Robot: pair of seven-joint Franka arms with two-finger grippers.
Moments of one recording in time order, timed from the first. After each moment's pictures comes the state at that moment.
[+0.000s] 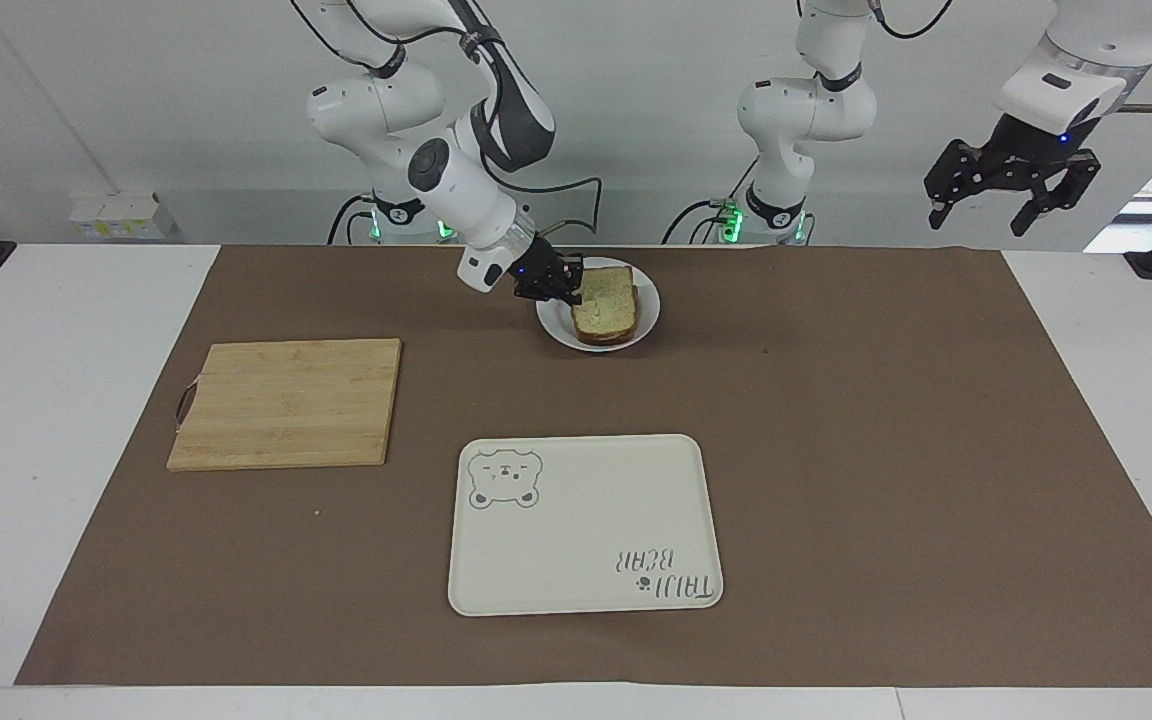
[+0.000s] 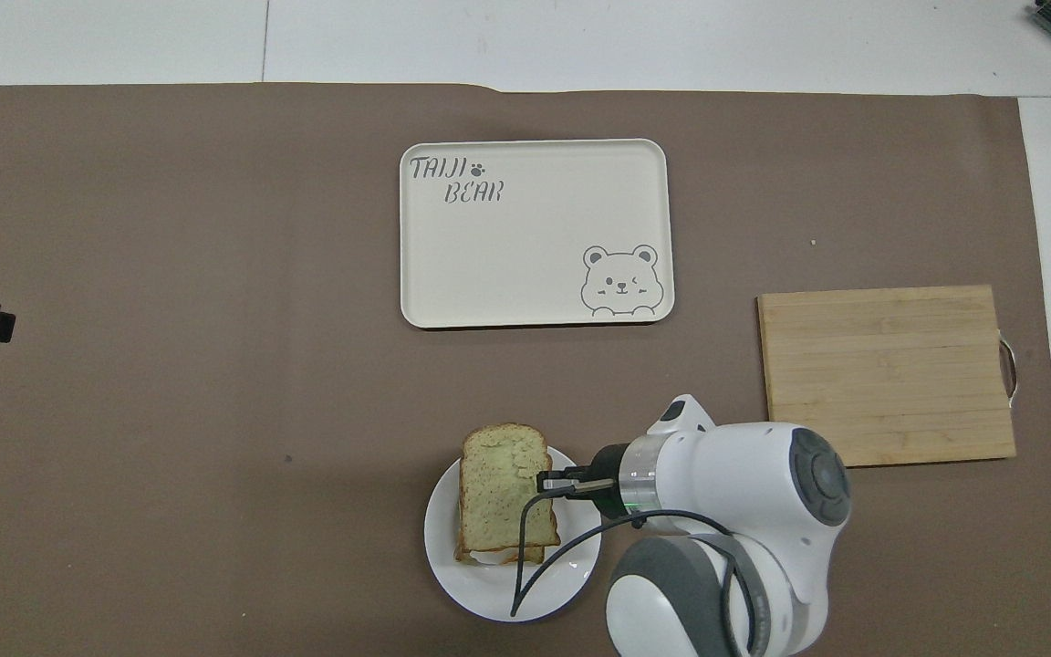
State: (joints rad) left arm -0.13 -0.05 0.08 -1.47 0.01 1.44 0.15; right arm 0.46 -0.10 0.14 -2.42 0.83 2.41 0.01
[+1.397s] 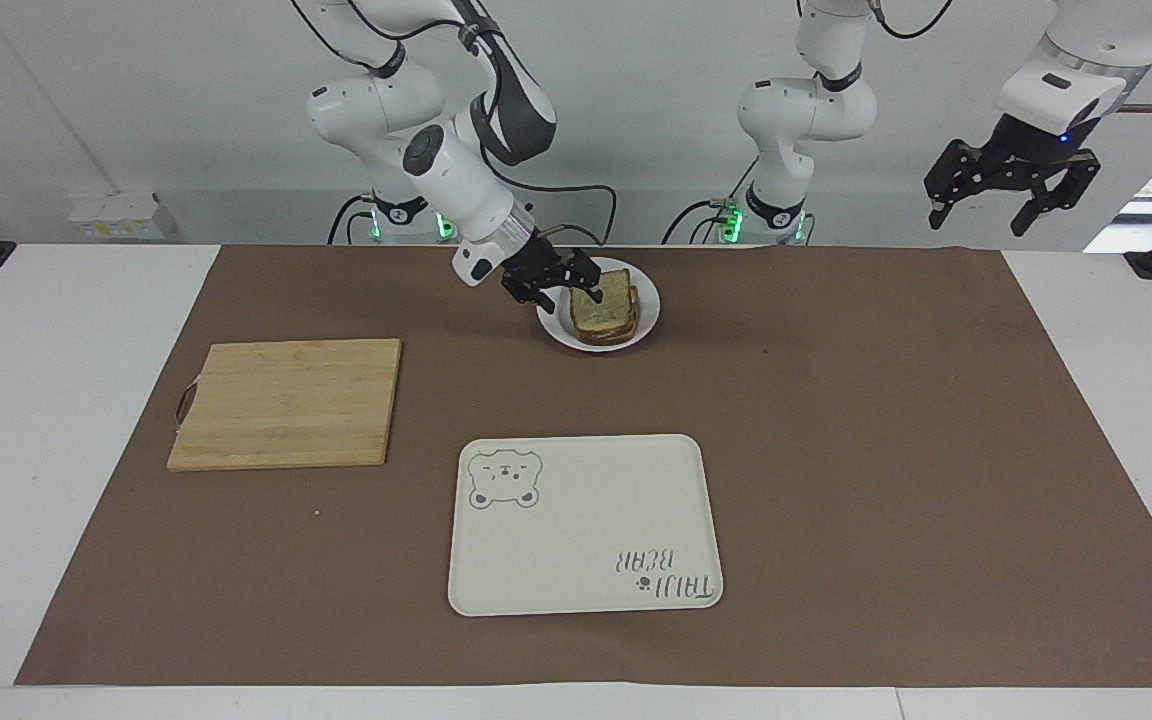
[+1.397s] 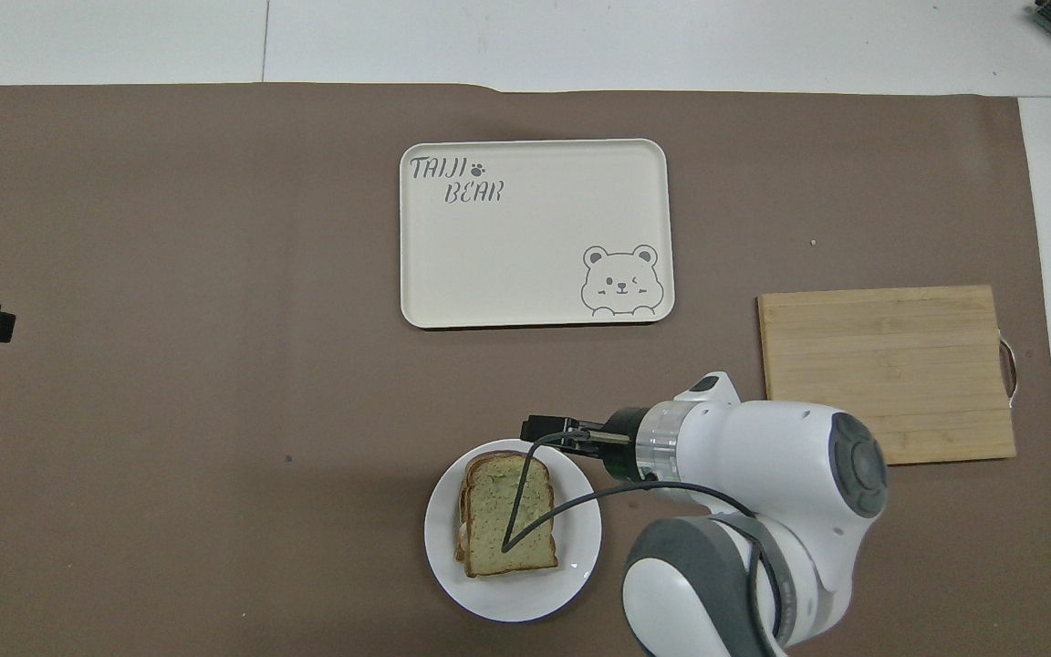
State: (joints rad) left arm -0.13 -0.05 0.08 -1.47 0.01 1.44 0.15; right arm 0.40 -0.10 0.12 -2.31 0.74 2.42 0.22
